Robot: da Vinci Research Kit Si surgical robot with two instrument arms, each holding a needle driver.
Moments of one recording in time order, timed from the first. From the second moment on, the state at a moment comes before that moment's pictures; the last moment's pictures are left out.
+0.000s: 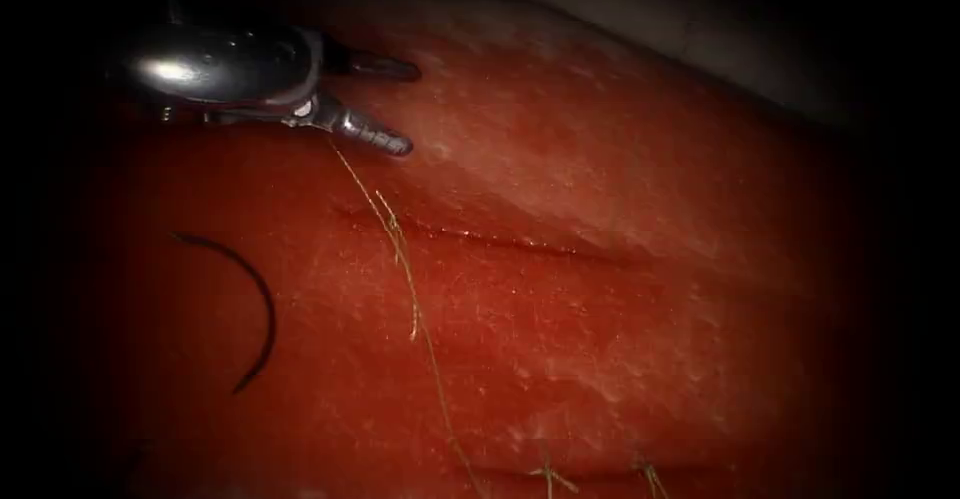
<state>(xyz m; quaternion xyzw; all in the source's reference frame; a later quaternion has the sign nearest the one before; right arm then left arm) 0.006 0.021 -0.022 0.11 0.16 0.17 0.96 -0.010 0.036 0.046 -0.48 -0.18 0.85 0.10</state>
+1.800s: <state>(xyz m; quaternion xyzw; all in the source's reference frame) 0.008 0.027 -0.021 0.22 0.27 0.21 0.91 -0.012 0.025 0.051 -0.36 -0.15 0.91 -0.13</state>
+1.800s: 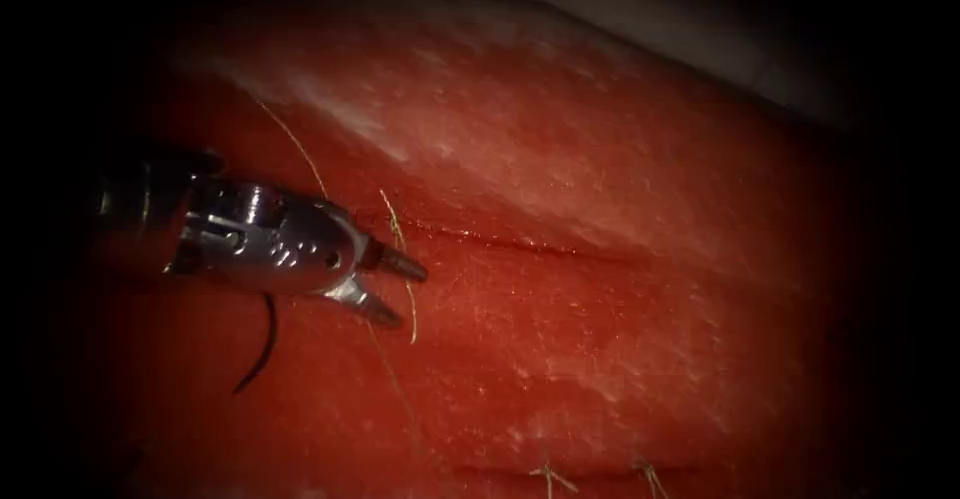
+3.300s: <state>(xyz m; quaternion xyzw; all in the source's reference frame) 0.026 0.032 -0.010 0.21 0.53 0.40 0.72 -0.014 0.023 0.049 -0.39 -0.10 0.89 -0.21</state>
